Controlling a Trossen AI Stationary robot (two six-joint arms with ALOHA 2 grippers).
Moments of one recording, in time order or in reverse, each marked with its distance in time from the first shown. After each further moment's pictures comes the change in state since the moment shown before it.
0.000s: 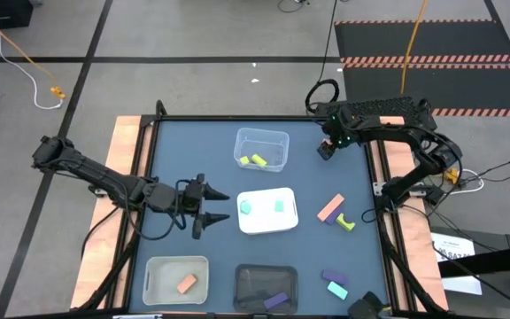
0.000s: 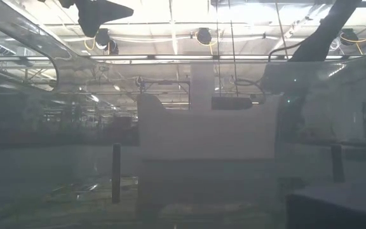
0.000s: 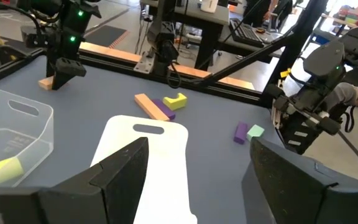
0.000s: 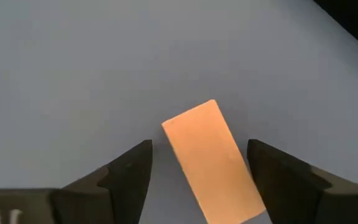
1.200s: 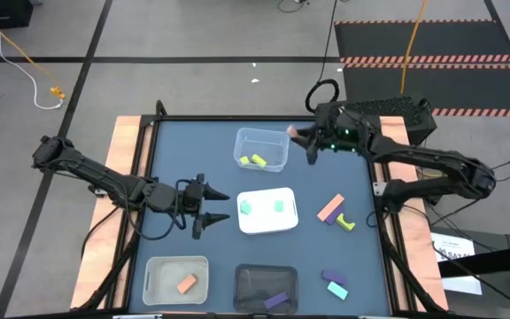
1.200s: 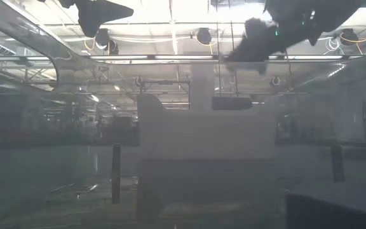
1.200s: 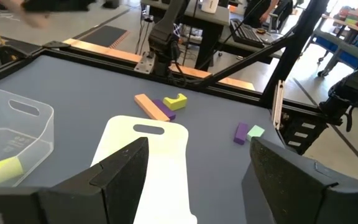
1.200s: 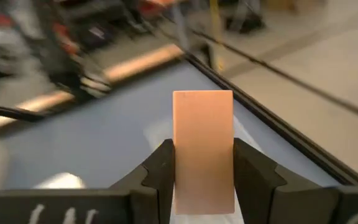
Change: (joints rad) left arm 0.000 0.000 0.000 0.001 -0.002 -0.002; right arm 0.440 -0.406 -0.001 0.438 -0.137 0.300
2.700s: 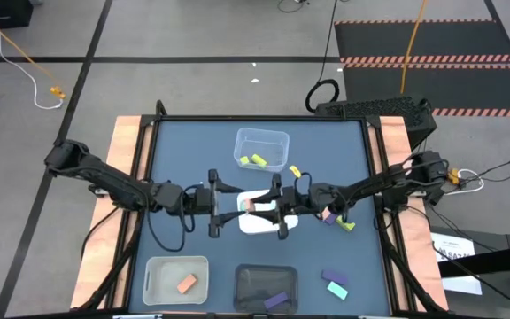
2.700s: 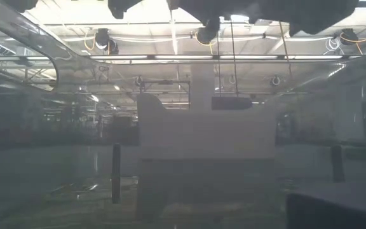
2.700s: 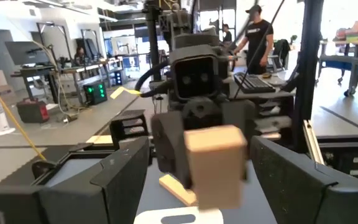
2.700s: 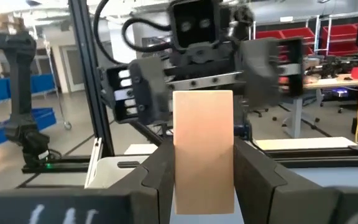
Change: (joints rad) left arm 0.035 0.232 0.000 0.554 -0.022 0.422; right arm 0.683 0.521 0.099 0.833 0.276 -0.071
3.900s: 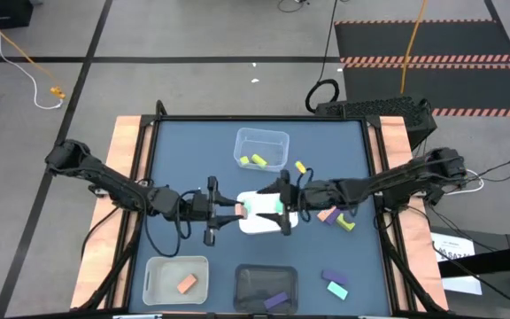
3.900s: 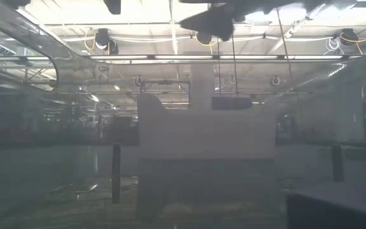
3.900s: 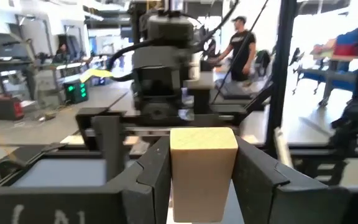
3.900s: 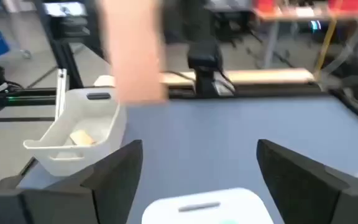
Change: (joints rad) left arm -0.069 0.003 0.000 0.023 -0.001 -0.059; right arm 0.009 -0.183 0.081 -0.622 0.092 0.012
